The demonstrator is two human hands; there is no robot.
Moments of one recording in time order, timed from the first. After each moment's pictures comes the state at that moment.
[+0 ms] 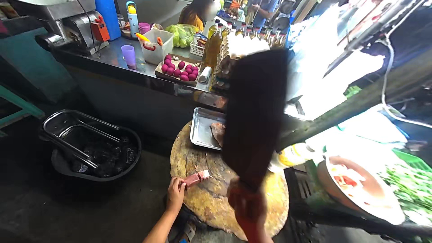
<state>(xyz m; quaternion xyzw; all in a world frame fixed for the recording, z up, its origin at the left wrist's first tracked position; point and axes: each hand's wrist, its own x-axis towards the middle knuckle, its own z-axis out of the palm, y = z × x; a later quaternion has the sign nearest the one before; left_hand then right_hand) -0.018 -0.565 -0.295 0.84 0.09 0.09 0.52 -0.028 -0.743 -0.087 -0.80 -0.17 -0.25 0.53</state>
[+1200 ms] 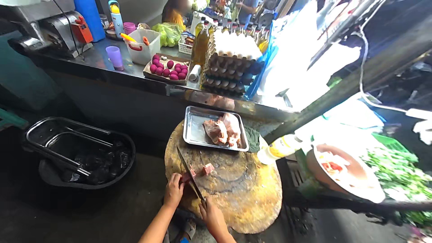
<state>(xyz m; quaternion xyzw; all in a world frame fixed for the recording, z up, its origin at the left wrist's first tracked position) 0.005 -0.562 -0.277 0.91 0.01 0.00 0.42 -0.057 -0.742 -0.238 -0.92 0.09 0.29 0.25</state>
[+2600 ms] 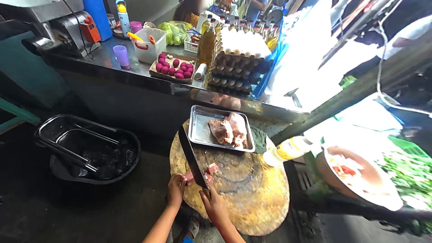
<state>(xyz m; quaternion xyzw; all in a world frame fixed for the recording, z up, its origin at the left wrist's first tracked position) -0.001 -0.562 -0.285 0.84 0.12 0.04 0.53 -0.039 -0.725 -0.208 -0.92 0.03 0.13 0.36</state>
